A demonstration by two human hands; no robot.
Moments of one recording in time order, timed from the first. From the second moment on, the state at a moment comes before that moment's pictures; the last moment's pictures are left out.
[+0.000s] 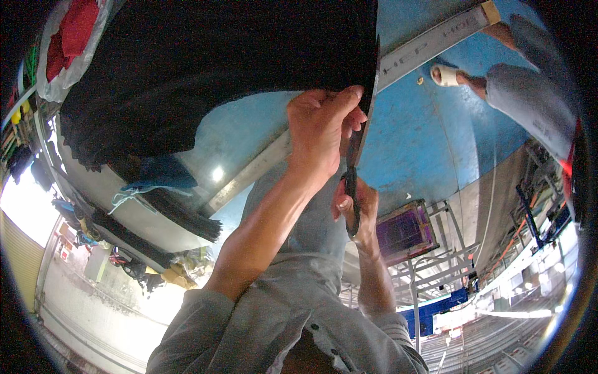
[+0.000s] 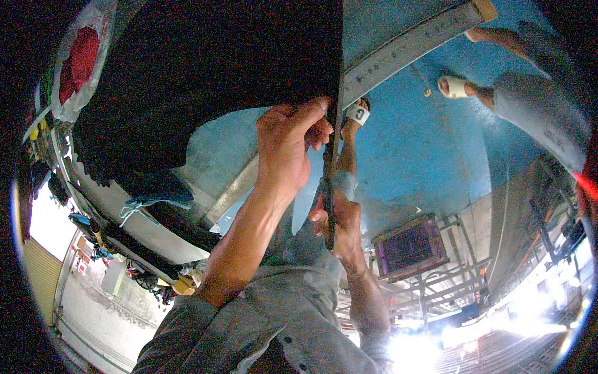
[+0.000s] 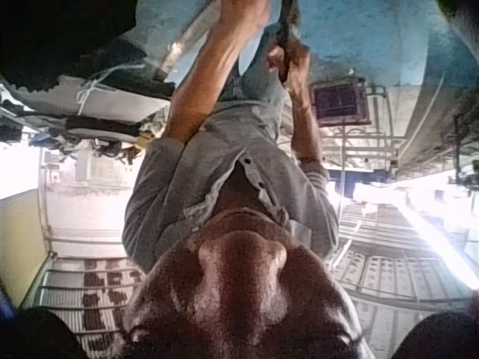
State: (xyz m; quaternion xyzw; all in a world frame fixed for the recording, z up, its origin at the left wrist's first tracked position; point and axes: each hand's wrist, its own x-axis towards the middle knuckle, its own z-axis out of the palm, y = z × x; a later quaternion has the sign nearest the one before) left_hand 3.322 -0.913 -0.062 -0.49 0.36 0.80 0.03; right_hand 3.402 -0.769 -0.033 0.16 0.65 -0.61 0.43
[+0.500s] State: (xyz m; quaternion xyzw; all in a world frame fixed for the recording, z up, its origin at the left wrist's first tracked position) left_hand 3.321 -0.911 -0.059 -0.49 0.36 0.79 0.04; right_hand 3.401 -0.768 -0.032 0.17 0.65 -0.60 0.43
